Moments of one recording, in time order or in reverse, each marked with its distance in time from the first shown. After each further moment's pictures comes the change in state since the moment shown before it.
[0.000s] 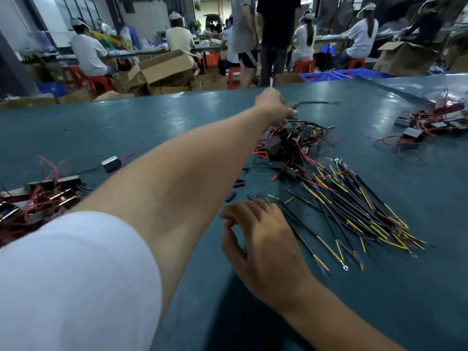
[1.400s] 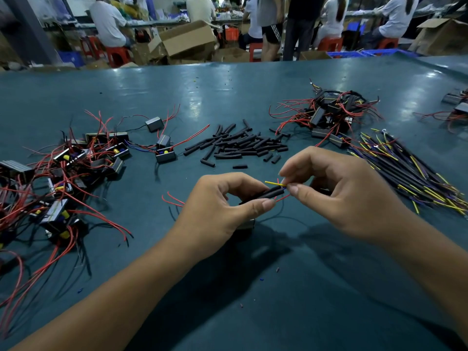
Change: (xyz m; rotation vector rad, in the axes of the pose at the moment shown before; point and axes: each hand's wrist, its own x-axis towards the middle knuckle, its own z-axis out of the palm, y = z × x) left_hand -0.331 -0.124 -0.094 -0.226 0.058 0.159; right_hand 0.010 -0.018 -0.035 0.398 -0.349 0.098
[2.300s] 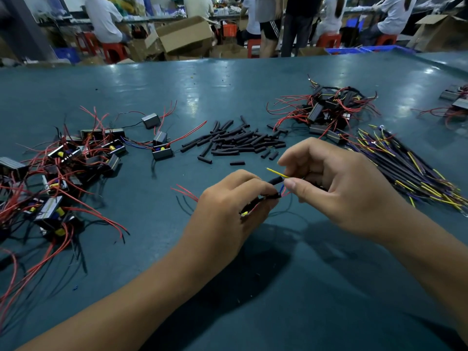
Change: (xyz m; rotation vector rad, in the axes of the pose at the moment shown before) left_hand -0.005 -0.011 0.019 0.402 0.164 0.486; right_hand 0.000 0.002 -0.001 0.109 -0.030 0.048
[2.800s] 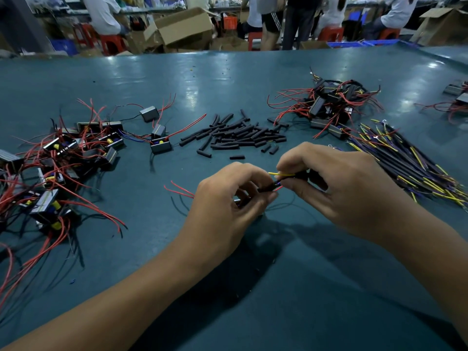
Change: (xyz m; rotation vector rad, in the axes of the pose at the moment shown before) left_hand 0.000 0.003 -0.001 -0.231 -0.035 -0.215; right_hand -0.001 -0.008 -0.002 -0.520 -0.009 -0.291
